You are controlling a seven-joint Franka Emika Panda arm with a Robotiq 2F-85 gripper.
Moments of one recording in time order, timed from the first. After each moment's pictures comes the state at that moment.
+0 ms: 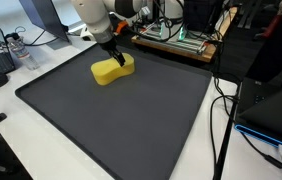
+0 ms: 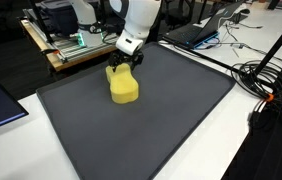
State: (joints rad) arm 0.01 0.37 -0.10 -2.11 -0.16 2.16 0.32
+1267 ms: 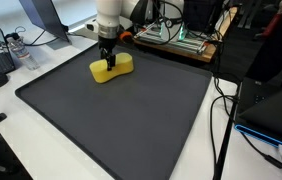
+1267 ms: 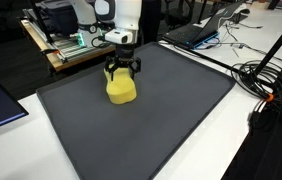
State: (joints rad) arm 0.21 0.32 -0.39 -2.38 -0.52 2.83 0.76
